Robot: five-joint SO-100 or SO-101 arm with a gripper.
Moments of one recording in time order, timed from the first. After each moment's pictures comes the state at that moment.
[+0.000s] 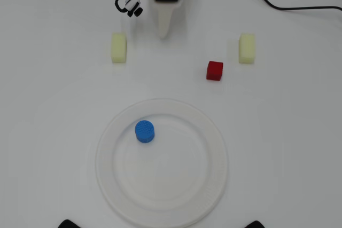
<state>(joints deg) -2.9 186.7 176.0 76.3 -3.5</state>
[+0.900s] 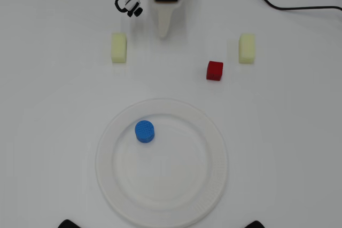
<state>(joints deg) -2.9 187.4 176.1 76.3 -3.3</state>
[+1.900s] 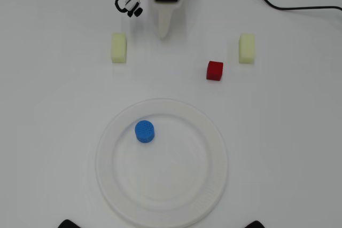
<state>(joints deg) -2.9 187.2 176.1 76.3 -3.3</state>
